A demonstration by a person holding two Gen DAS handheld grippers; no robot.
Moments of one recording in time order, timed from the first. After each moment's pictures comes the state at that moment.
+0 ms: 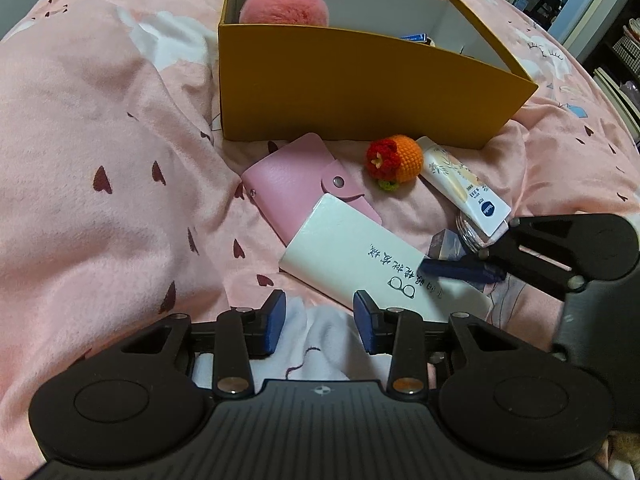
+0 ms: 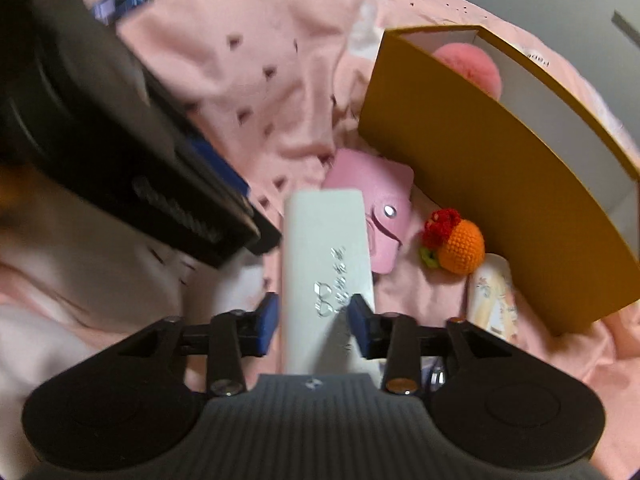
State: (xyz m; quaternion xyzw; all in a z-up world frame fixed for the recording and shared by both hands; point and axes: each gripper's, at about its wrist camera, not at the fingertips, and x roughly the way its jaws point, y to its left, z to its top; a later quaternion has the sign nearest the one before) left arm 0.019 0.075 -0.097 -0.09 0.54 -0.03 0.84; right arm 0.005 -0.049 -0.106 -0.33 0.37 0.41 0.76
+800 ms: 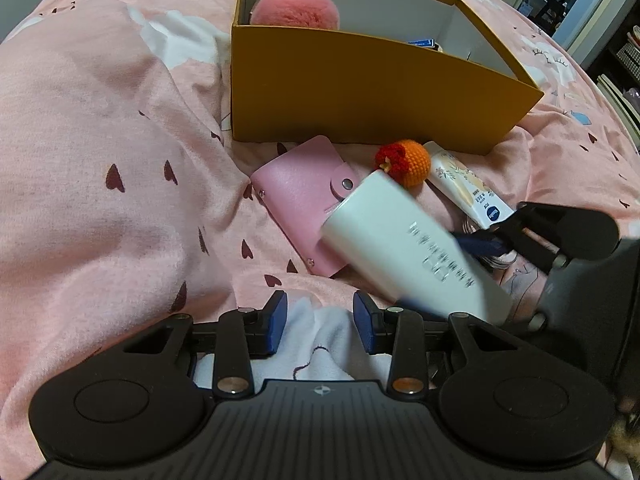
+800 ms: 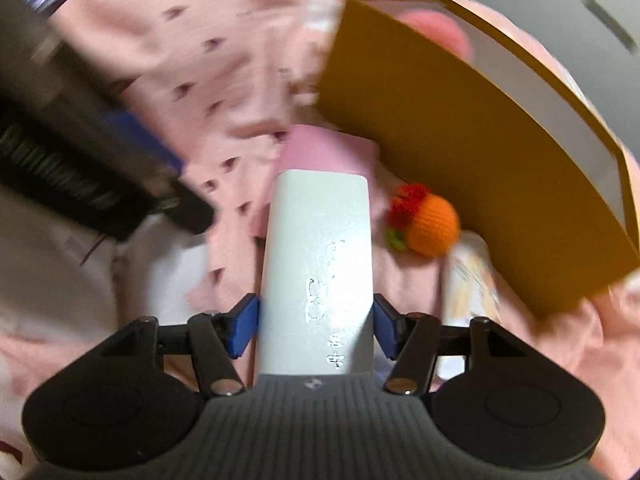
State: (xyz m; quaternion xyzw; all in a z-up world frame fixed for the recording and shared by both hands) left arm 0.018 0.081 -0.096 -0.10 0.53 -0.03 0.84; right arm 0.049 -0.060 -0.116 -0.30 0.40 0.36 0.79
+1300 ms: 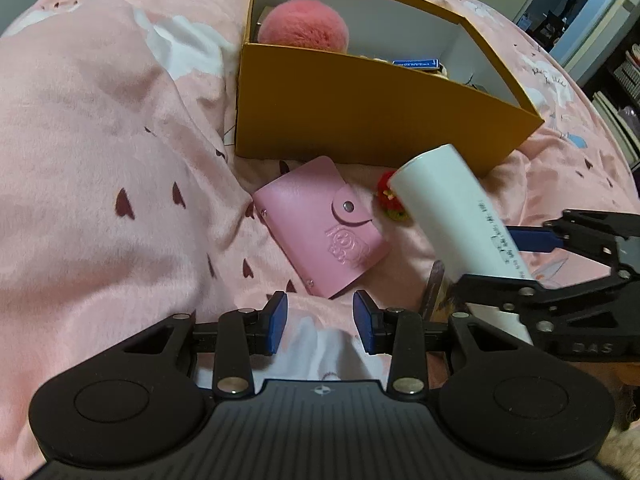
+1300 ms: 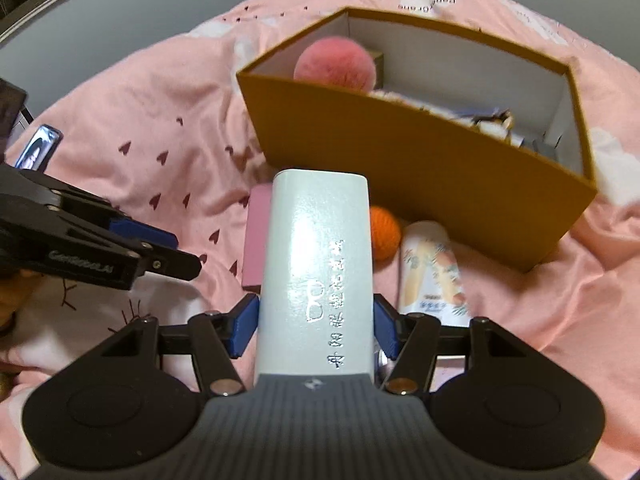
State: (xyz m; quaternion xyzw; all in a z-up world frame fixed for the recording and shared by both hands) left arm 0.034 0.094 -0.093 -0.14 0.53 -0.03 0.84; right arm 0.072 -0.106 -0.065 -0.14 0.44 0.37 0.80
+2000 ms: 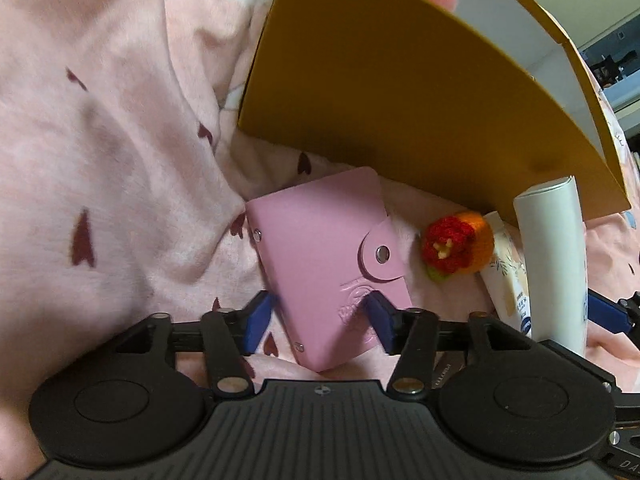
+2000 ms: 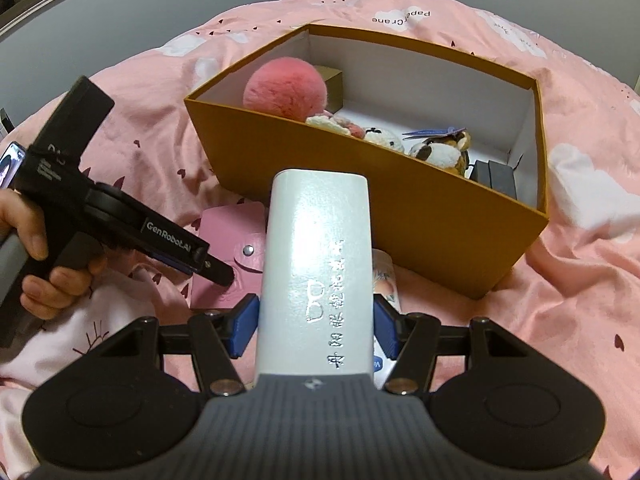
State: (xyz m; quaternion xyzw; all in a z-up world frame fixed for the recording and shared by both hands) left arm 0.105 0.105 -0.162 -0.25 0.58 0.01 0.77; right arm 0.104 -0.121 -0.063 -0.14 0.43 0.35 0.82
